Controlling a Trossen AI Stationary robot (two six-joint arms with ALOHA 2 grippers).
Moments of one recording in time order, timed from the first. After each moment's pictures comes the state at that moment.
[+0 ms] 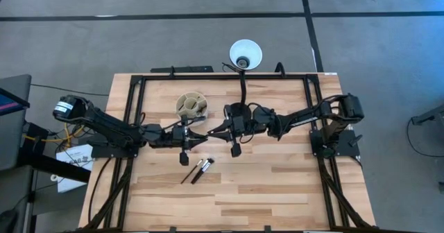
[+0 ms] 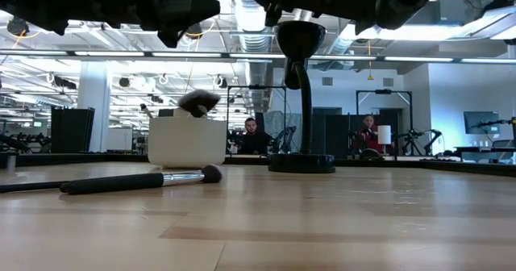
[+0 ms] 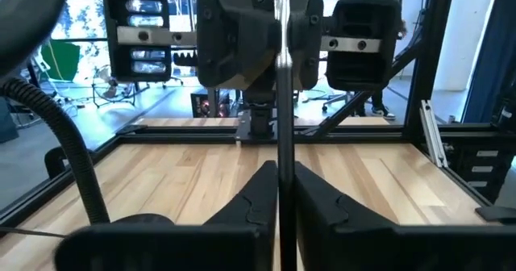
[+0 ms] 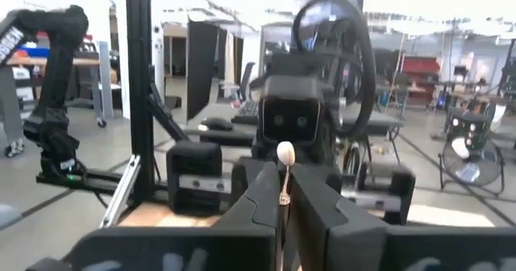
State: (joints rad) left arm -0.26 1.26 0.39 0.90 -0.29 0.07; right arm 0.03 1.72 0.92 0.92 -0.20 -0.10
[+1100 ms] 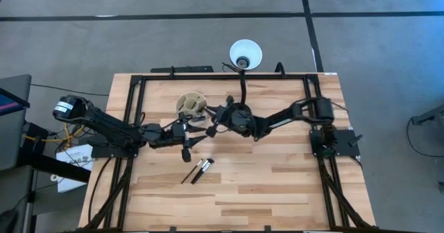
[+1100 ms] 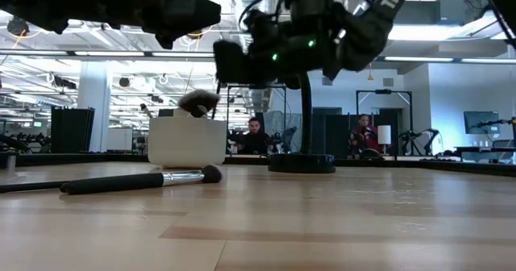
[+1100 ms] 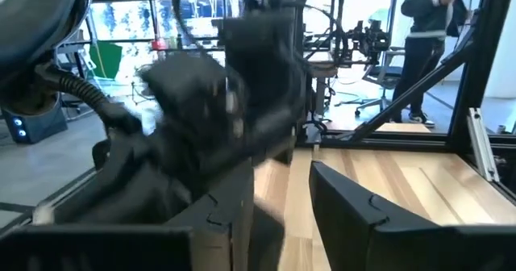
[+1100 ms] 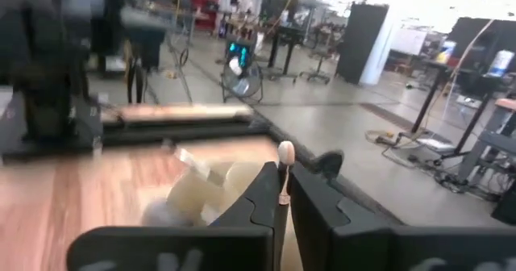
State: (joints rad) left arm -0.26 1.26 0.39 0.91 -0.40 0.07; right arm -0.02 2.03 1.06 0.92 0.50 -0.21
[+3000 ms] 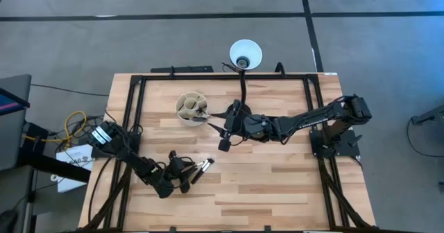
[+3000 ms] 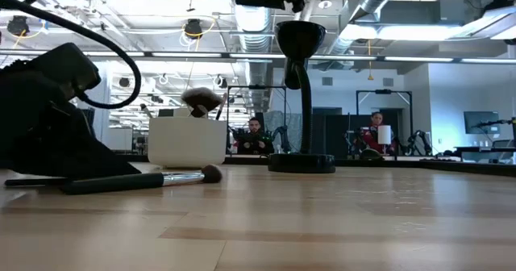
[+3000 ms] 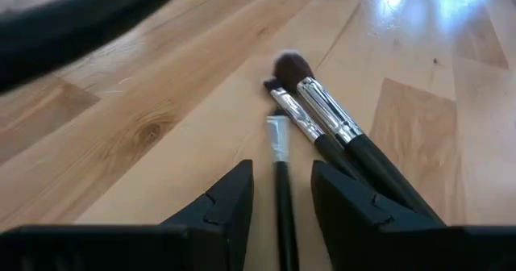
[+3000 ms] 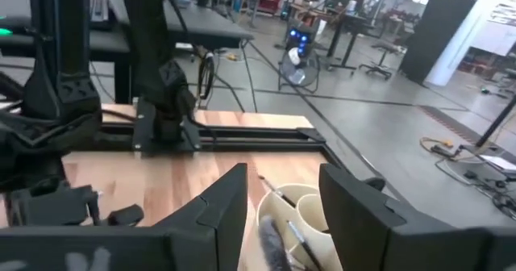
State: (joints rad) left arm -0.77 1.91 0.44 0.63 -0.97 -0.85; right arm 0.14 1.64 1.12 0.35 0.47 -0.19
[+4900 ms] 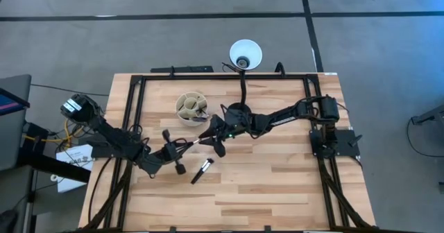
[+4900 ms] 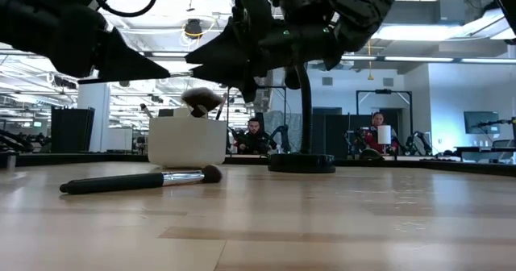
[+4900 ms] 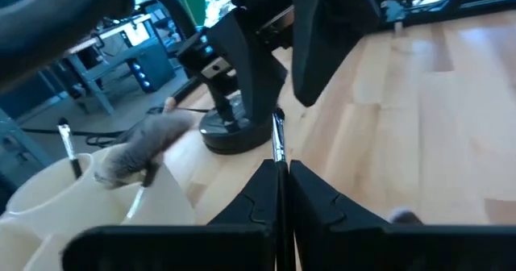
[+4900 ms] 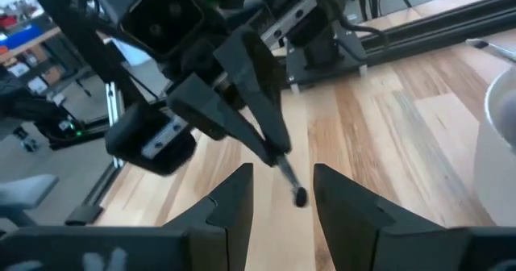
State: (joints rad) left arm -0.64 1.37 0.32 0.66 -1.08 -0.04; right arm -0.02 1.97 1.12 0.56 -0.27 0.26
